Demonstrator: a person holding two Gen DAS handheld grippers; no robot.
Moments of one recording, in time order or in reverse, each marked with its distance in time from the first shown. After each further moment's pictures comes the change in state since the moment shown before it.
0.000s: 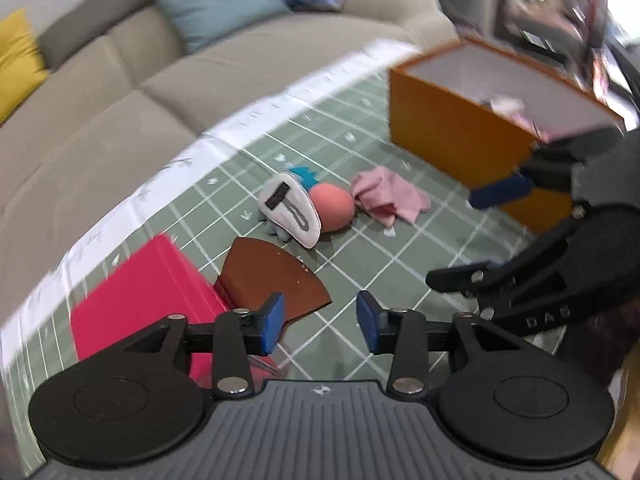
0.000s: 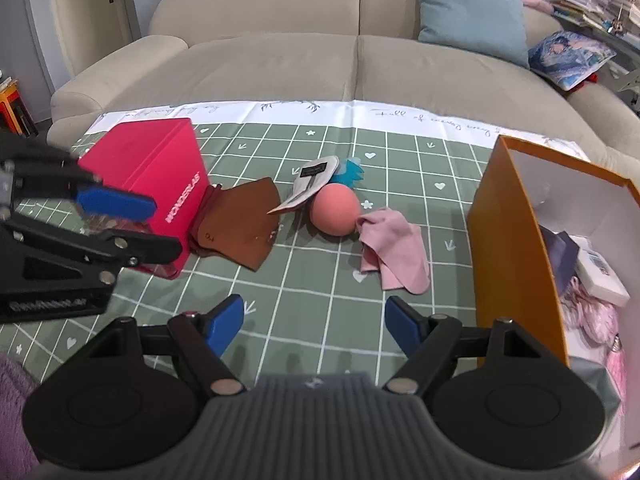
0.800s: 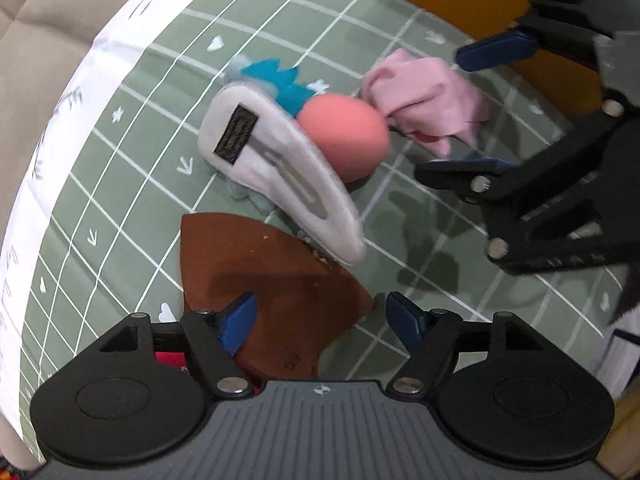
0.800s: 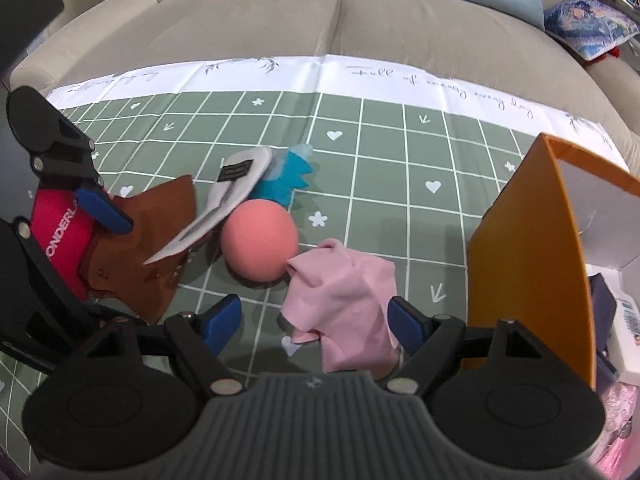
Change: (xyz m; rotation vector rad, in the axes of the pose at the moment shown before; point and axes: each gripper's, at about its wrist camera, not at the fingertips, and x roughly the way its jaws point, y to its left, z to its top) left arm 0.154 0.032 0.055 0.154 0.508 -0.148; right arm 0.112 -0.054 0.060 -0.001 0.160 -0.020
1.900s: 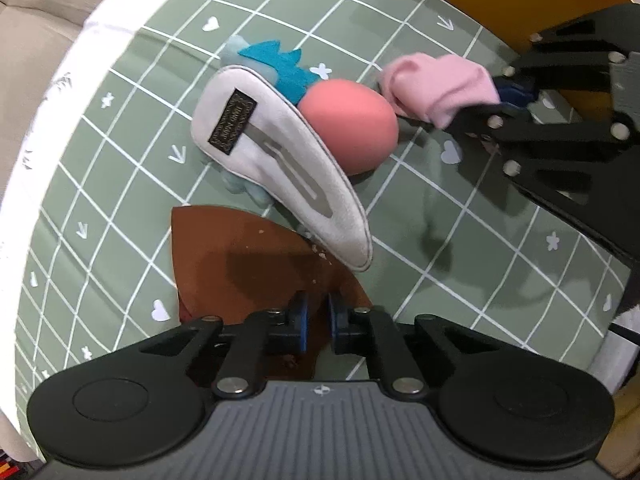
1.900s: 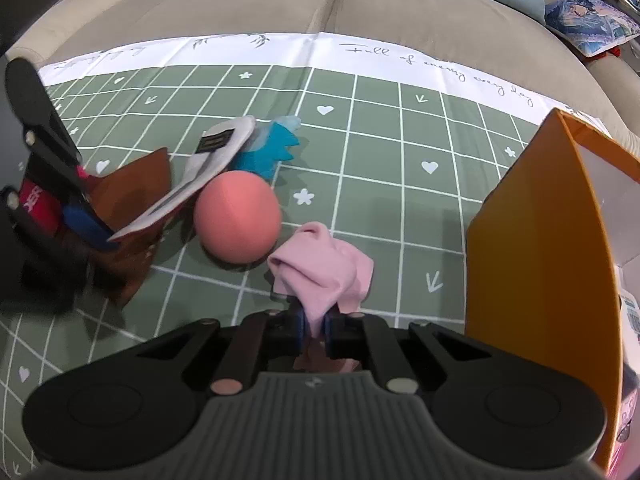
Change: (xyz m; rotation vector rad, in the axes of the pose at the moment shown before) left arm 0.011 0.004 0.014 -0.004 0.054 -0.019; right arm 0.016 0.000 -0.005 -0.032 0.034 -0.039
